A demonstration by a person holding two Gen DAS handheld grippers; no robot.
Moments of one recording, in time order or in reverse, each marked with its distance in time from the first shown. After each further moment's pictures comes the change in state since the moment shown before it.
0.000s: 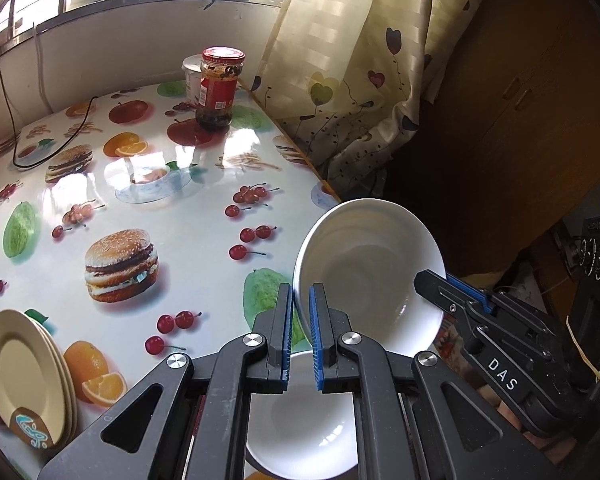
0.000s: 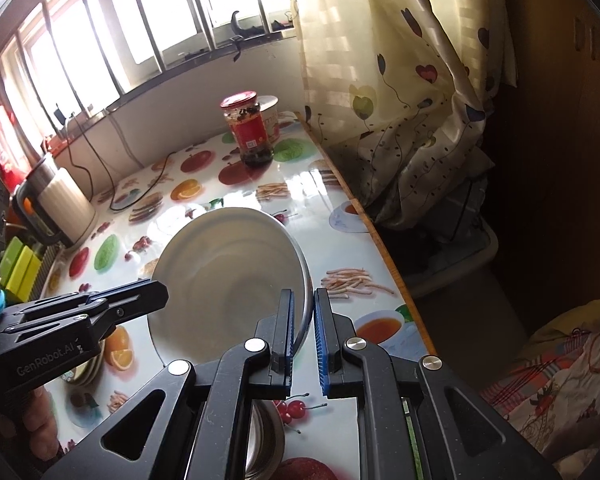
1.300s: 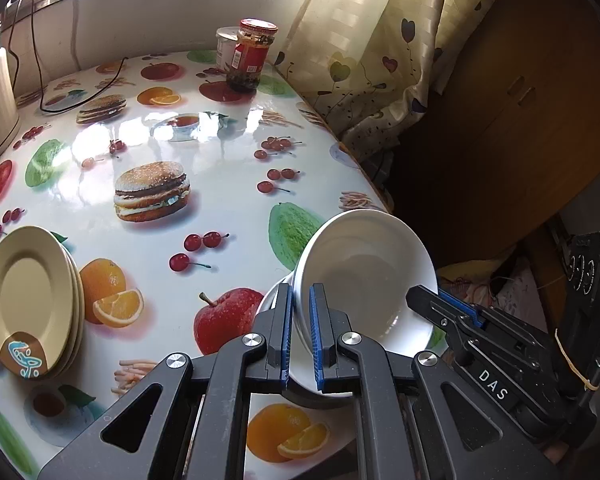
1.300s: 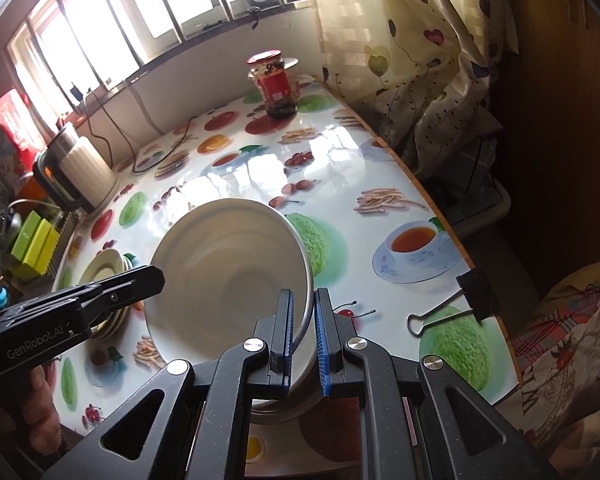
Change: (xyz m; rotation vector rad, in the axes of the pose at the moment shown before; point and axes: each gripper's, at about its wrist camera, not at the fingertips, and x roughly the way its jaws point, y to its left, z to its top) left arm -0.028 0.024 -0.060 -0.067 0.041 -0.001; right arm -0.018 0.032 -0.066 0.033 0.085 0.042
